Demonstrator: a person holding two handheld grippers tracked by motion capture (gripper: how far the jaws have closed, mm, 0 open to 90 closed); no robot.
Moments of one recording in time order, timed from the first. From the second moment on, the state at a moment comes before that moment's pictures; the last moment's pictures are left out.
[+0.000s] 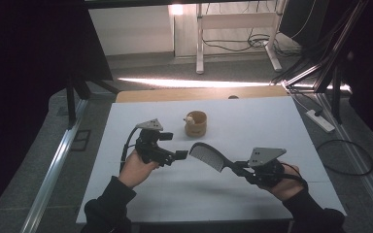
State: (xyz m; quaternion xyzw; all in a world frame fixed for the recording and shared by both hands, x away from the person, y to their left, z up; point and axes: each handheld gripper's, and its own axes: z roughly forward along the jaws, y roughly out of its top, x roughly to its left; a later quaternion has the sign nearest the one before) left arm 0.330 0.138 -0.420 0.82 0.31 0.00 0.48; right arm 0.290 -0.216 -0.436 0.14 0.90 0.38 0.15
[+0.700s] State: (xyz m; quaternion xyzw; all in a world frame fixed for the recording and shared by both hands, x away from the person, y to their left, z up) left arm 0.340 0.118 -0.421 0.81 0.31 -0.05 0.50; right arm 0.285 -0.210 -0.437 0.12 0.90 0.39 0.17
